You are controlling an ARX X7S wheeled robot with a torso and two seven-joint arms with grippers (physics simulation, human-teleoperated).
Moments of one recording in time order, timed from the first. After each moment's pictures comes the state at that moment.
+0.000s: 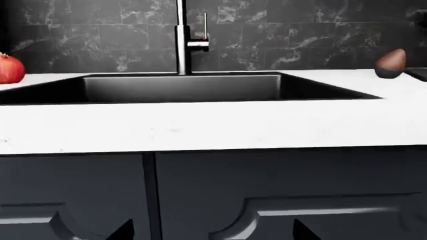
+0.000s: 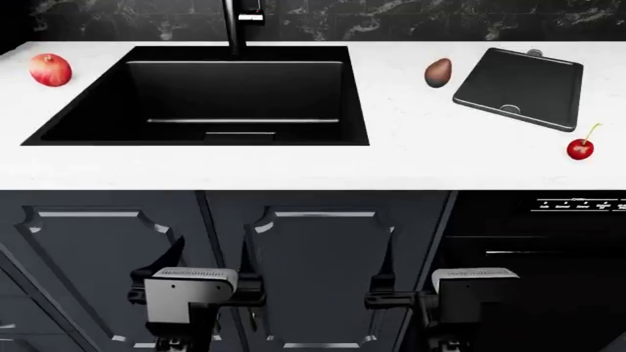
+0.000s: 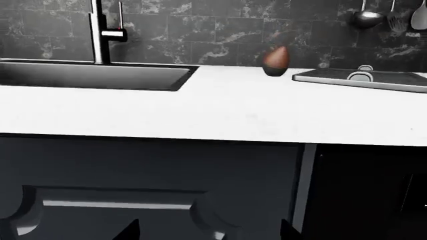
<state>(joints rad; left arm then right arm) -0.02 -0.06 0.07 0.23 -0.05 -0.18 -0.05 0.03 0.07 -0.06 -0.18 0.03 0.15 0.06</state>
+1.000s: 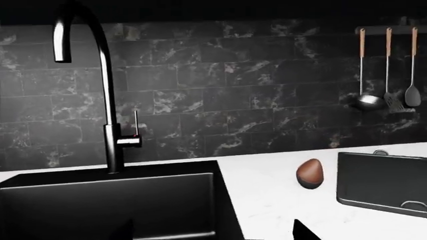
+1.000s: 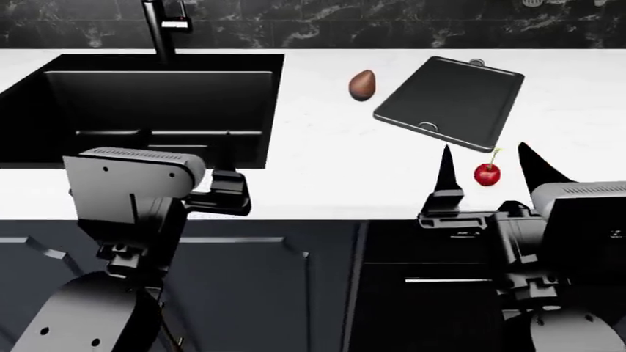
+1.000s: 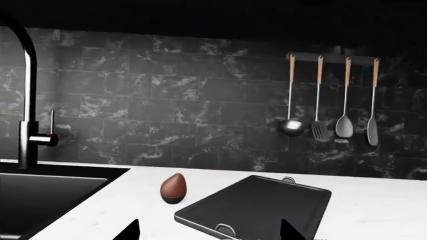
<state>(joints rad) -0.45 -0.15 0.03 0.78 -0.22 -0.97 -0.09 0.27 0.22 0.08 -0.73 0.22 0.68 0.06</state>
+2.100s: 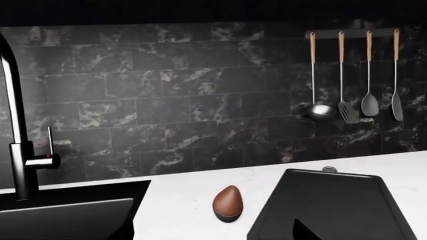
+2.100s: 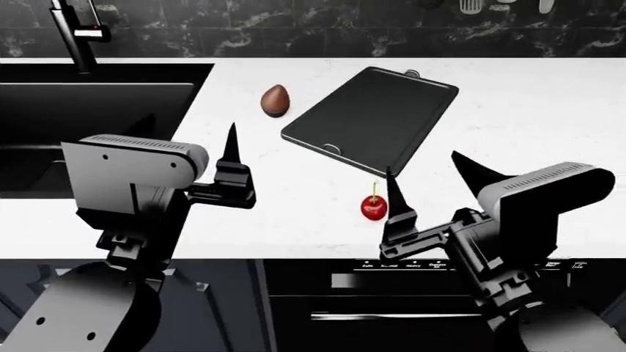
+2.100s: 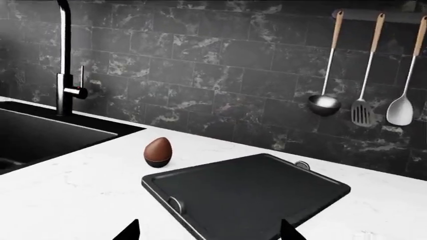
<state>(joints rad) -0.51 -0.17 0.05 0.79 -0.28 -1.01 -0.12 0.34 0.31 0.01 -0.81 0.38 0.91 -0.03</state>
